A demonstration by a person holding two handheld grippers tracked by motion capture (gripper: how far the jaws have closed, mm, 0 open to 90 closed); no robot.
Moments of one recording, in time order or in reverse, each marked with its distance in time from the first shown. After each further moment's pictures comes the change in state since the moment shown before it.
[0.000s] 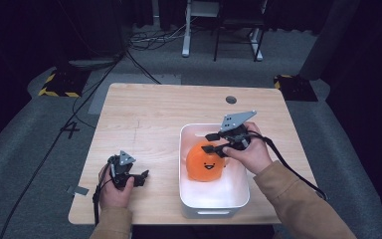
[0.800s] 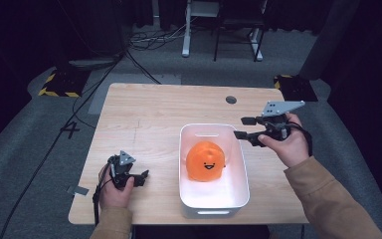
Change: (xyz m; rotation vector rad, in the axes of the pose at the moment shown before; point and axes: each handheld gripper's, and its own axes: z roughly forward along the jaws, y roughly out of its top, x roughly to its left) left arm 0.000 0.000 0.000 0.000 0.000 0.000; right arm -0.028 -0.021 -0.087 -0.068 -0.198 0.114
